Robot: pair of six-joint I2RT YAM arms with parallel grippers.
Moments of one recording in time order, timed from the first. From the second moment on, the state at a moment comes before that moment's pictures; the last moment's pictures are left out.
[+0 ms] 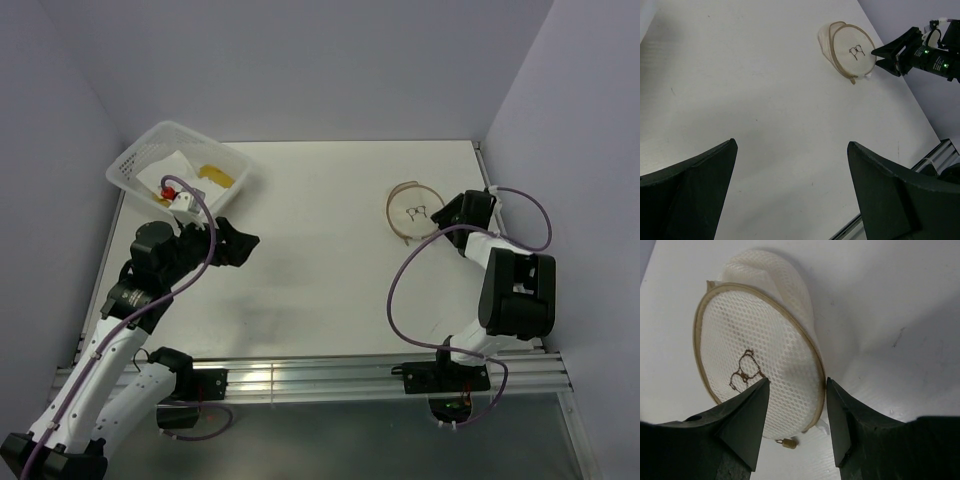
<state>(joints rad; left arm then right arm) -0.35 0.72 0.76 -0.29 0.26 -0.41 -0.21 1.56 0.73 0.15 -0.03 0.70</state>
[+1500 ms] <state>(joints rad) -0.34 0.91 0.70 -0.11 0.42 -0.61 0.24 1.57 0.75 0.66 -0.99 0.74</state>
